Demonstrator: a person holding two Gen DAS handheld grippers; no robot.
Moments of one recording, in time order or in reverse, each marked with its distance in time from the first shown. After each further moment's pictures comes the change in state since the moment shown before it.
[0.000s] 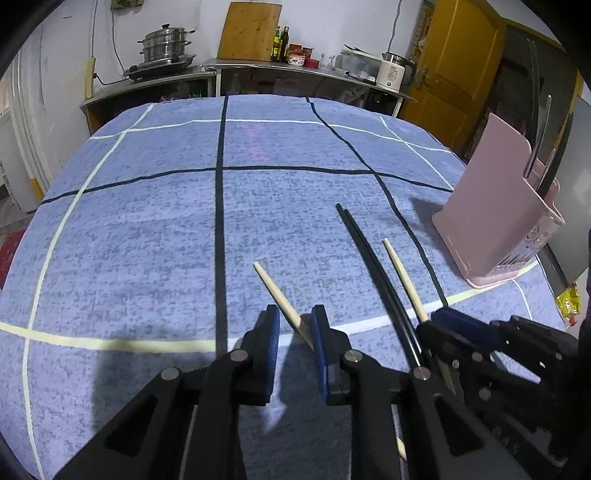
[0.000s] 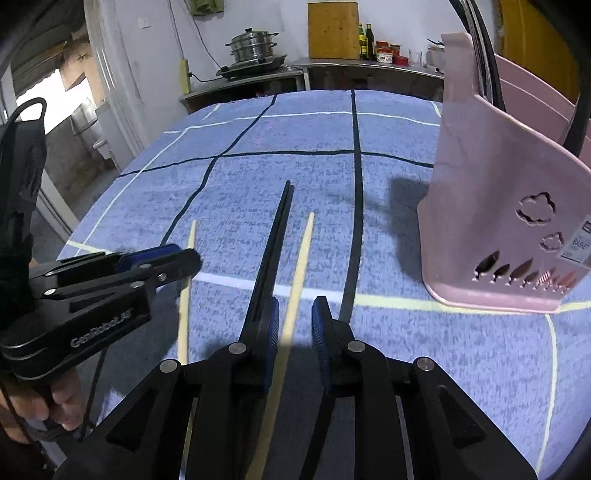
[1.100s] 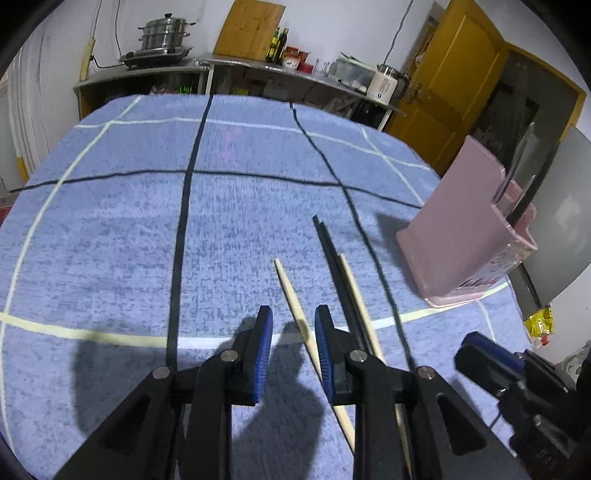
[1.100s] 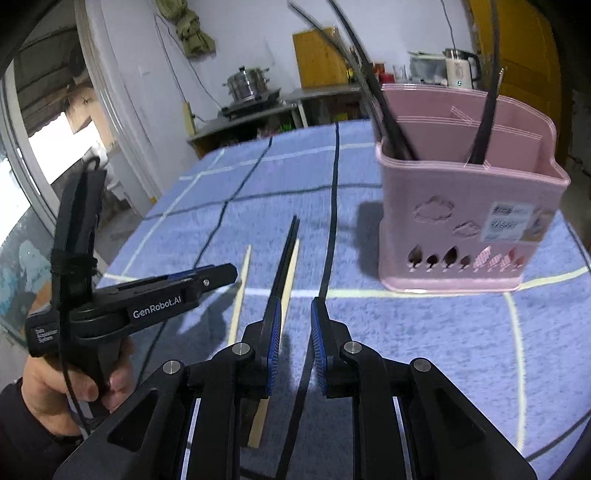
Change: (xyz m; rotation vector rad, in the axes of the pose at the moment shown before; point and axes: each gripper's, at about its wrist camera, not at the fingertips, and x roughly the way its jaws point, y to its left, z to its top) left arm -0.001 -0.012 0.004 -0.074 -0.001 -0.105; right arm -0.055 -0.025 -0.015 0.088 -0.088 0.072
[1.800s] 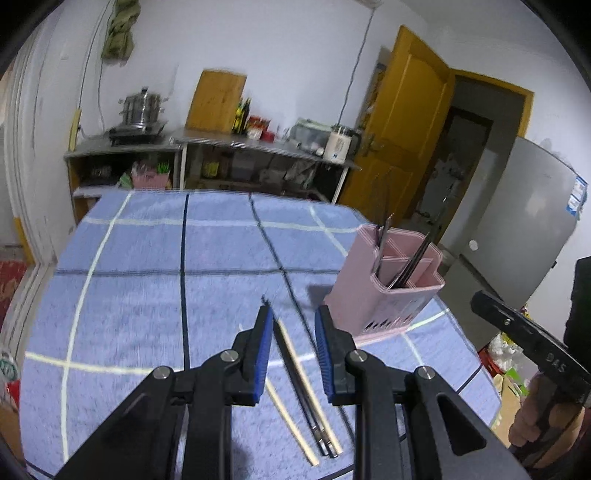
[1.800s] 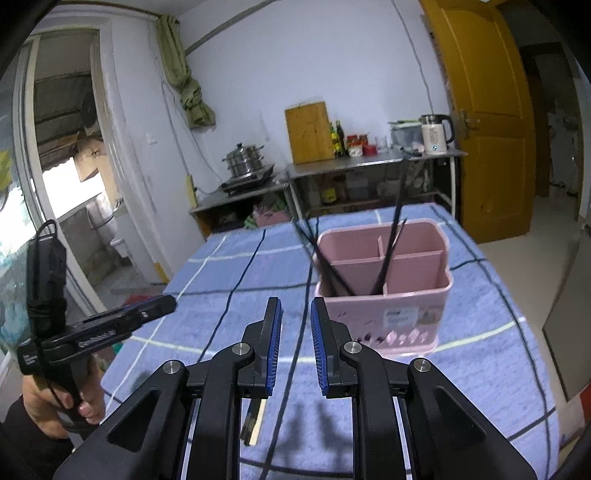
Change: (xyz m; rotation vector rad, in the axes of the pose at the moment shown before) left arm -0.125 -0.030 0.018 0.095 -0.231 -0.076; right arm -0.135 -0.014 0.026 0.010 -0.281 -0.006
